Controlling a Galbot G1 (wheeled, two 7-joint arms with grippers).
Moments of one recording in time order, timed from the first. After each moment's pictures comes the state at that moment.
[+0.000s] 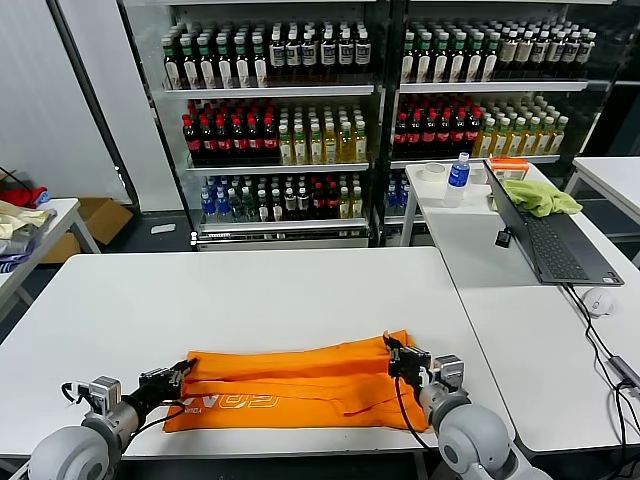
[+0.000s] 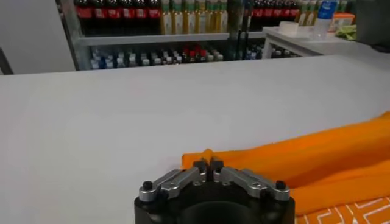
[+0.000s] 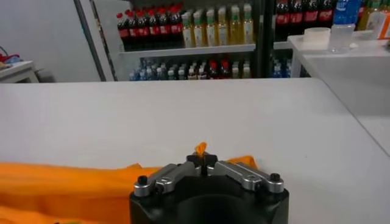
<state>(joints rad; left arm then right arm) 1.42 -0.64 -0.42 -1.88 -0.88 0.28 -0.06 -1.17 1.05 0.18 1.99 0.64 -0.51 0.25</state>
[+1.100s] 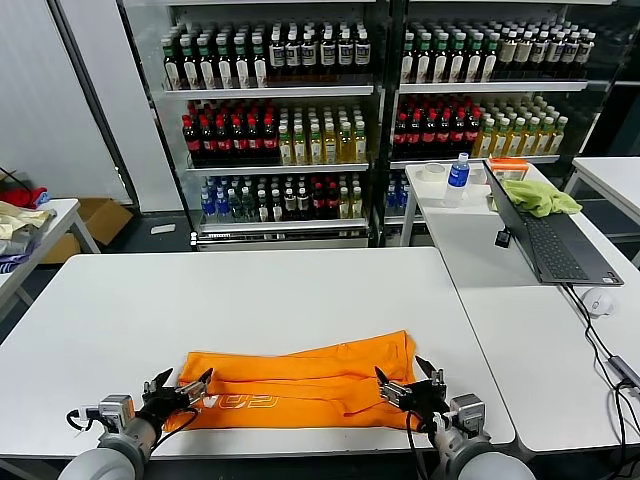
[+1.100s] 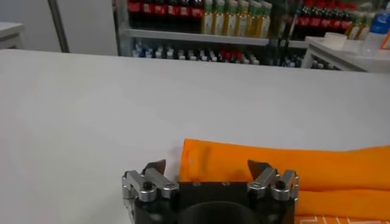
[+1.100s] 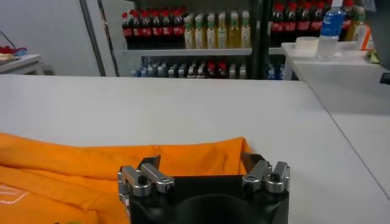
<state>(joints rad) 1.47 -0.78 -0.40 -1.99 -0.91 0.28 -0.35 -1.42 1.05 0.28 2.20 0.52 -0.51 0.25</state>
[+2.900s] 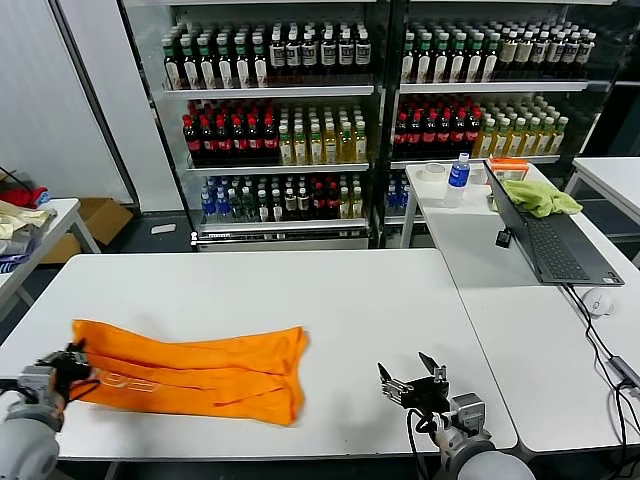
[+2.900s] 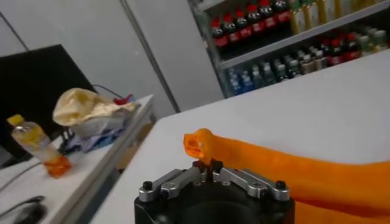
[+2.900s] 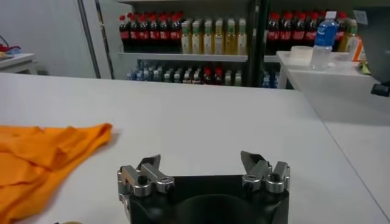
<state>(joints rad) 1.53 -0.67 -0.74 -1.87 -0.65 0.41 -0.36 -1.39 1.06 0.27 2.17 0.49 -0.50 0.25</state>
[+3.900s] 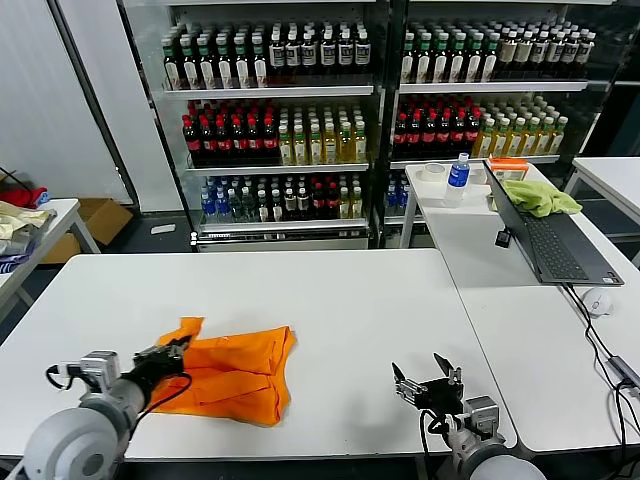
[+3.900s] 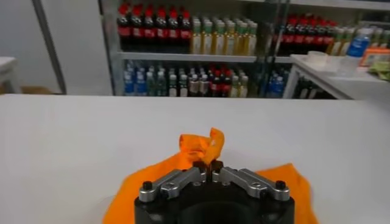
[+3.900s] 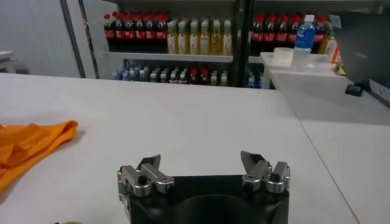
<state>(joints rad) 1.36 -0.77 -0.49 -2.16 -1.01 0.56 -0.40 -1.46 1.07 0.35 2.19 0.47 -0.50 0.25</state>
